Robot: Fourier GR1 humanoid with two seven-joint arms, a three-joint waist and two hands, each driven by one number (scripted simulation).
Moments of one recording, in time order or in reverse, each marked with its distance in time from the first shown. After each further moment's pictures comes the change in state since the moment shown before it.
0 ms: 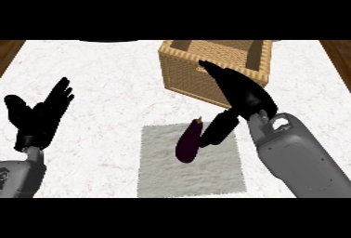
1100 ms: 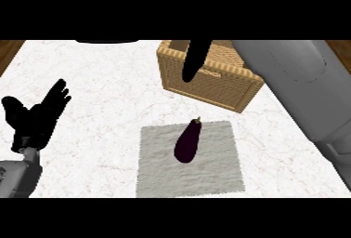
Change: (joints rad) left arm 0.001 0.043 -0.023 0.047 0.044 0.011 -0.044; right arm -0.635 0.001 -0.076 0.602 -0.216 0.206 0.054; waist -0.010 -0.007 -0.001
